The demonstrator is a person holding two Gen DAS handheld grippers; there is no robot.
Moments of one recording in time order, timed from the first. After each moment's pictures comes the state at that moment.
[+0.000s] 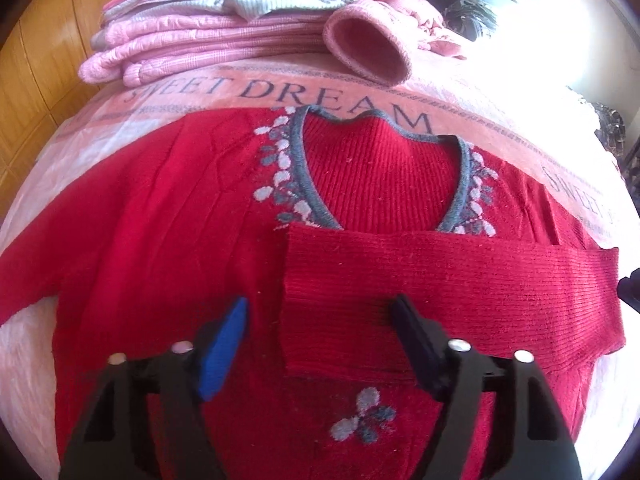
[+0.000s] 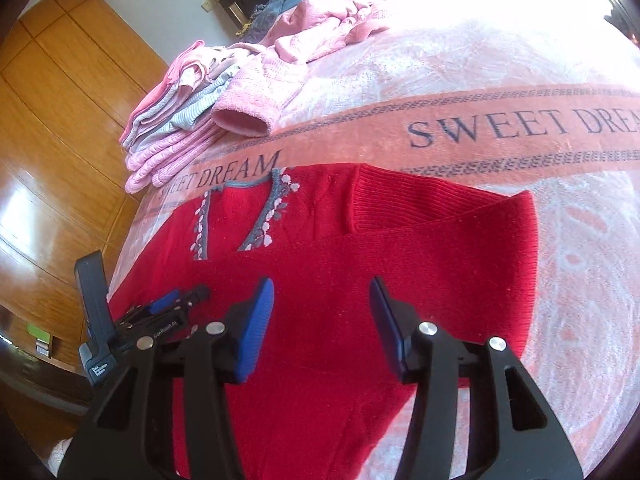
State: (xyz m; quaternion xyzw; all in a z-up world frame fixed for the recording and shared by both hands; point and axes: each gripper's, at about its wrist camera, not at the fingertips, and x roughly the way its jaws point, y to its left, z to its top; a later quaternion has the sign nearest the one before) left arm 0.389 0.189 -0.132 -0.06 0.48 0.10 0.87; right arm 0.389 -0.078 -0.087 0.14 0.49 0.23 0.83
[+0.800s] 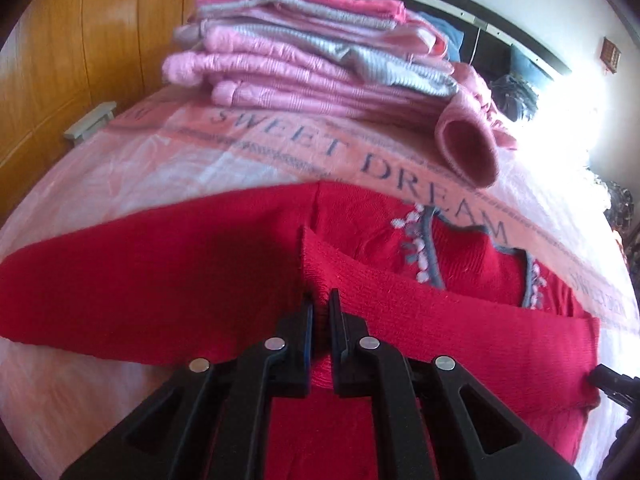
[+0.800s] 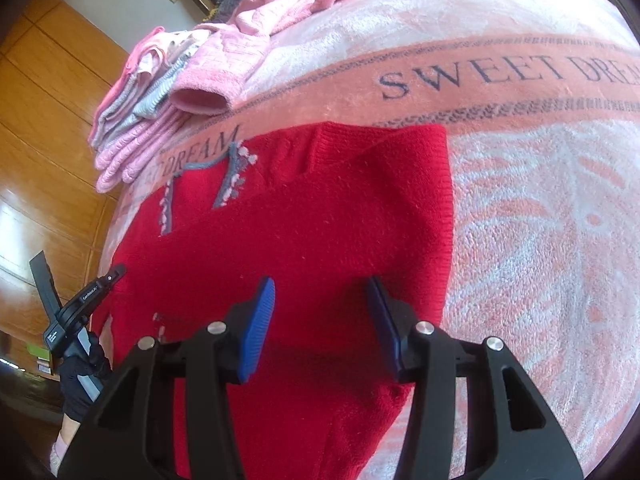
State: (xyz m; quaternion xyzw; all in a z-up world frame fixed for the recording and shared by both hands) left arm 0.381 0.317 -0.129 -0.15 0.44 0.15 0.88; right arm 0.405 -0.069 -0.133 0.16 0.54 0.20 0.80
